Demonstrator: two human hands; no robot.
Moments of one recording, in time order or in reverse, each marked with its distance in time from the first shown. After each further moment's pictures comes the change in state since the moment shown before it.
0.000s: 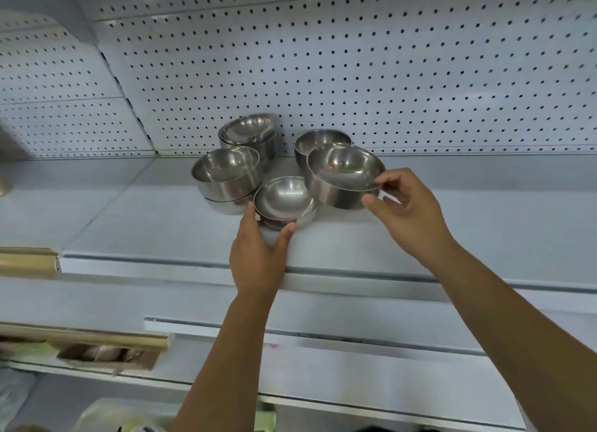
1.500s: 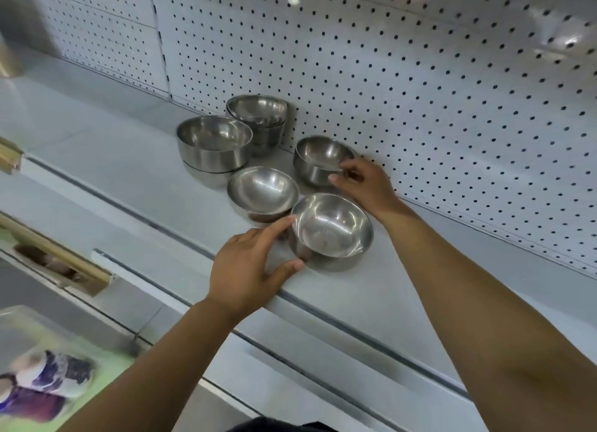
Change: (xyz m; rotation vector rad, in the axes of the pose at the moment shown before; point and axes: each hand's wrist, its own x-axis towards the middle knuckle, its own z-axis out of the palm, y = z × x) left_hand -0.044 0.044 0.043 0.191 -0.022 0.283; right_hand 0.179 0.047 0.011 -0.396 -0.422 -0.069
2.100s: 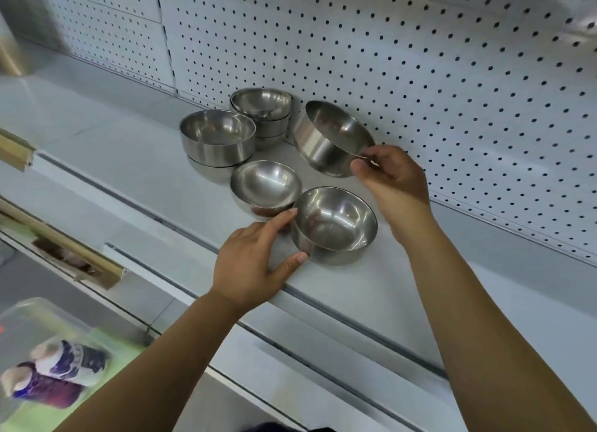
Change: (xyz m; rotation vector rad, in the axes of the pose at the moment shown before) left_hand -0.001 0.002 0.000 0.026 -0.030 -0.008; right_hand -0.077 -0.052 -0.022 0.544 0.169 -0.004
